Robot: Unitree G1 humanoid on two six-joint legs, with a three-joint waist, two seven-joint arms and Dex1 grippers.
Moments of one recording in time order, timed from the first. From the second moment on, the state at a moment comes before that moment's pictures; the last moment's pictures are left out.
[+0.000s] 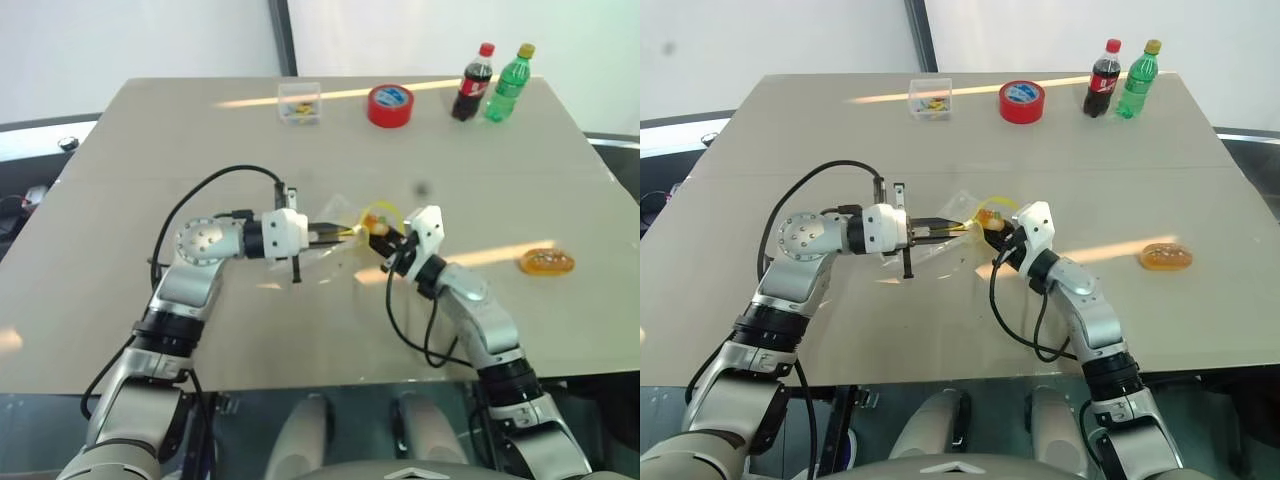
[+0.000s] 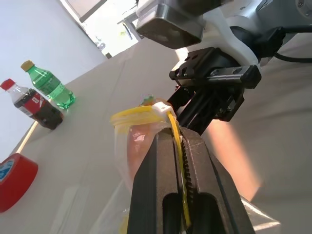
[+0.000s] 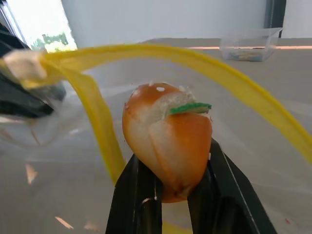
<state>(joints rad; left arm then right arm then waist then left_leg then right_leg) -0.56 0.58 -0.15 0.16 -0.22 -0.34 -1.18 -0.36 -0.13 0.18 0.07 0.19 0.10 0.55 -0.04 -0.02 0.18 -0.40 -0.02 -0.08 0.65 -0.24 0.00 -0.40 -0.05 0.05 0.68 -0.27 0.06</state>
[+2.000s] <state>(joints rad) -0.54 0.52 -0.17 0.28 0.07 -0.41 -0.79 -0.05 -0.36 -0.27 -0.67 -0.19 0.84 0.39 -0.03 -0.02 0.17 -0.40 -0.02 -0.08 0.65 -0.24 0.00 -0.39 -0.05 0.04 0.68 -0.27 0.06</state>
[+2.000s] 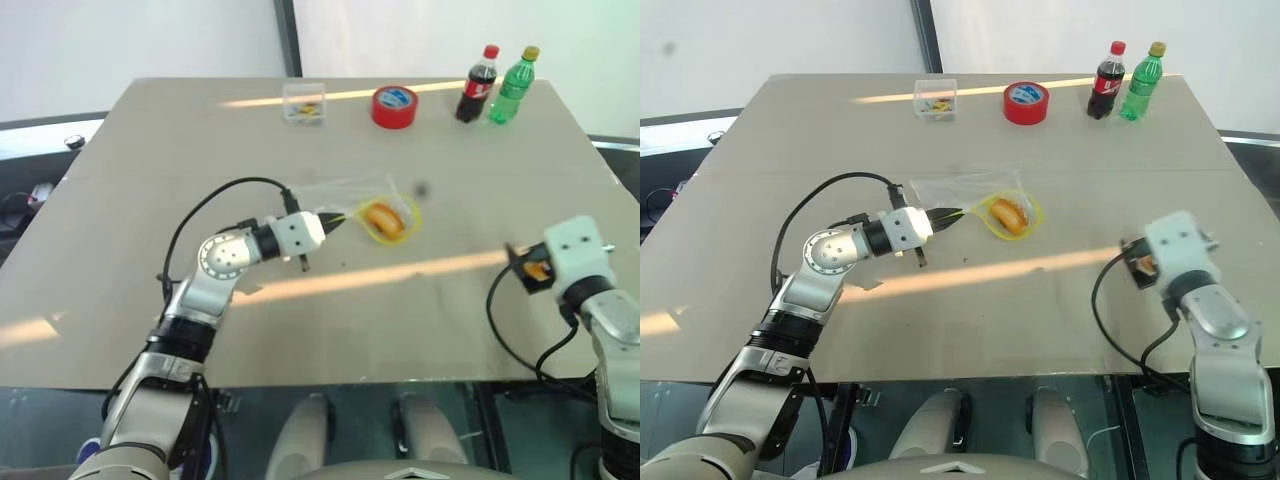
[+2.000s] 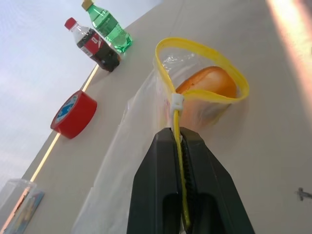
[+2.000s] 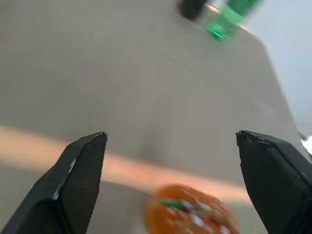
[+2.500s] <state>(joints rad) -0.55 0.50 -0.18 0.30 0.08 -0.41 -0.79 -0.51 0.04 -0.67 -0.76 -0.23 1.54 0.09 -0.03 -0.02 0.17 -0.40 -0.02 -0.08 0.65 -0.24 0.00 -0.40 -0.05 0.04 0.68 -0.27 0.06</state>
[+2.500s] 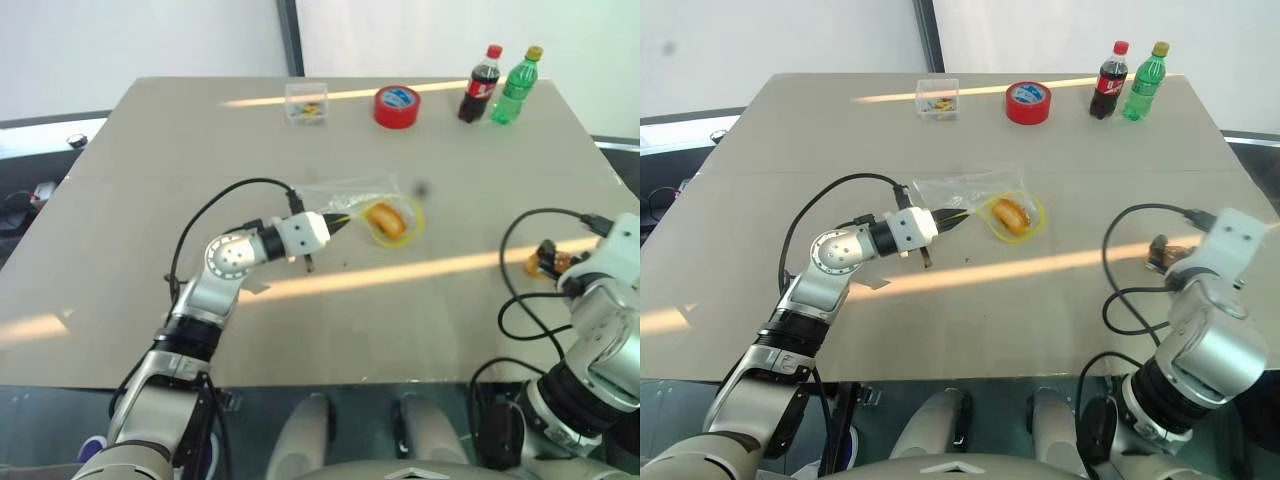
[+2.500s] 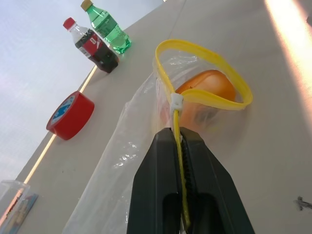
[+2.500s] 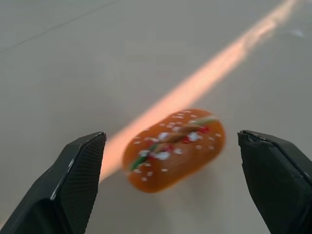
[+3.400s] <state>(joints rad) -0.52 0.51 -0.17 0.24 0.07 -0.35 -0.79 -0.29 -0.26 -0.38 -0.22 -0.09 0.88 0.12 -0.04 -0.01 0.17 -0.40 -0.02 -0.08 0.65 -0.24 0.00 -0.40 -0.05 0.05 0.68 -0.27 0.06</state>
